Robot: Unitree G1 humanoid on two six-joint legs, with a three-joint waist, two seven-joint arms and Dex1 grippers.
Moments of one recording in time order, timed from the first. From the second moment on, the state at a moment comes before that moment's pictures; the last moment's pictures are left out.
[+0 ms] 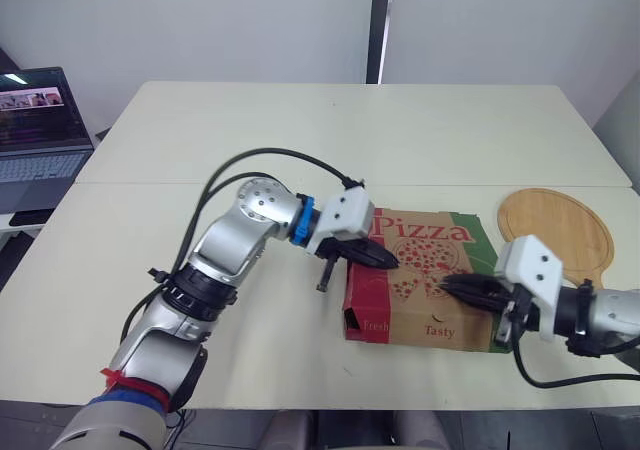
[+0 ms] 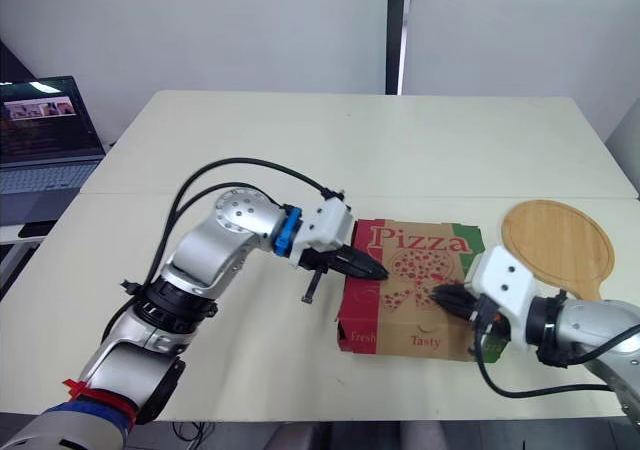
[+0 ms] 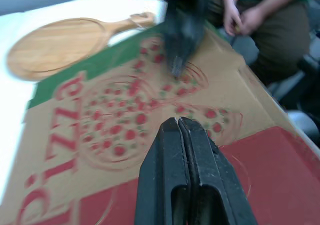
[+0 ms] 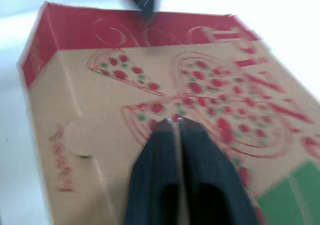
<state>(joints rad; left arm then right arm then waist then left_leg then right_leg) -0.78 0.45 -0.41 0.01 -0.27 0.31 -1.39 0.11 -0.95 -0.33 -0.84 0.68 0.80 0.74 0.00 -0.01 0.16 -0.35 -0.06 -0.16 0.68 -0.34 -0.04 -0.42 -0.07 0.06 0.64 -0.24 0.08</state>
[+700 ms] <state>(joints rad) -0.81 0.39 -0.43 0.09 -0.24 0.23 -1.43 0.25 -1.13 -0.44 -0.89 0.57 0.75 0.89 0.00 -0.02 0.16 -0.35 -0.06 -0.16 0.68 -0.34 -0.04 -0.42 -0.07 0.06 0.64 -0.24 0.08</state>
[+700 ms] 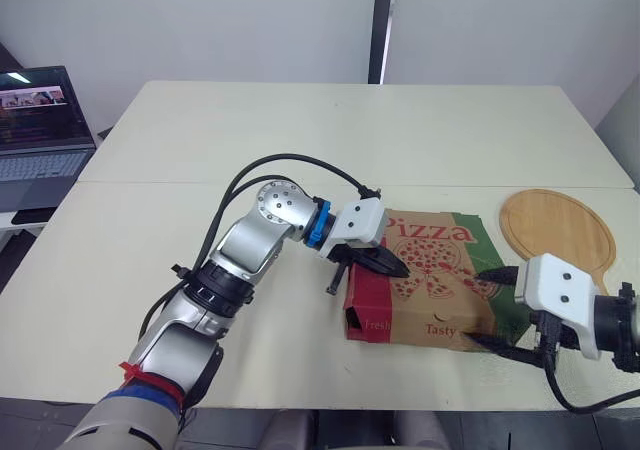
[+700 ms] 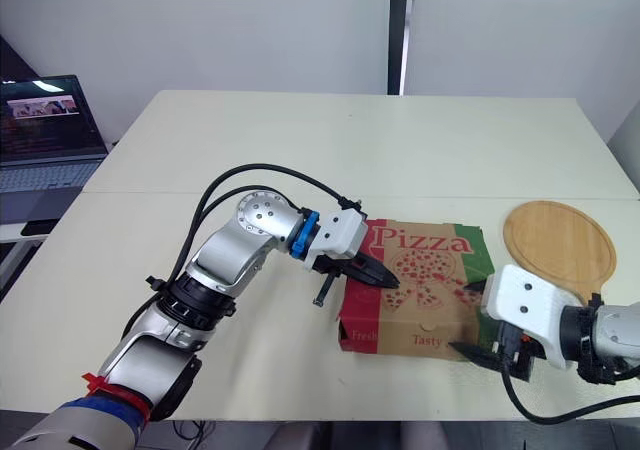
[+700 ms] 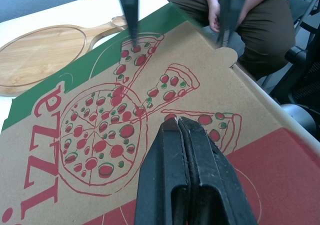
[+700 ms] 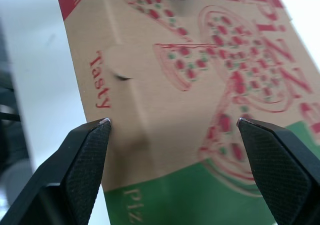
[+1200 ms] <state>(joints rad) -0.79 0.40 -0.48 0.06 -0.21 0.21 -1.46 0.23 -1.09 -0.36 -0.89 0.51 0.73 0.86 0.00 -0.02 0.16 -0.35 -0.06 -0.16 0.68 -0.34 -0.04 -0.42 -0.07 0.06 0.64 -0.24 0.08</state>
